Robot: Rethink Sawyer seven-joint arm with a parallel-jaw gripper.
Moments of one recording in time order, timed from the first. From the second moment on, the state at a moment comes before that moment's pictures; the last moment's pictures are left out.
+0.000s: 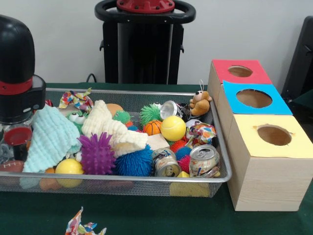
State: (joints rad) arm -0.57 -0.26 -0.15 1.25 -0.02 0.52 2.23
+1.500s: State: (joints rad) arm -0.53 -0.26 -0.18 1.23 -0.08 0.51 2.23
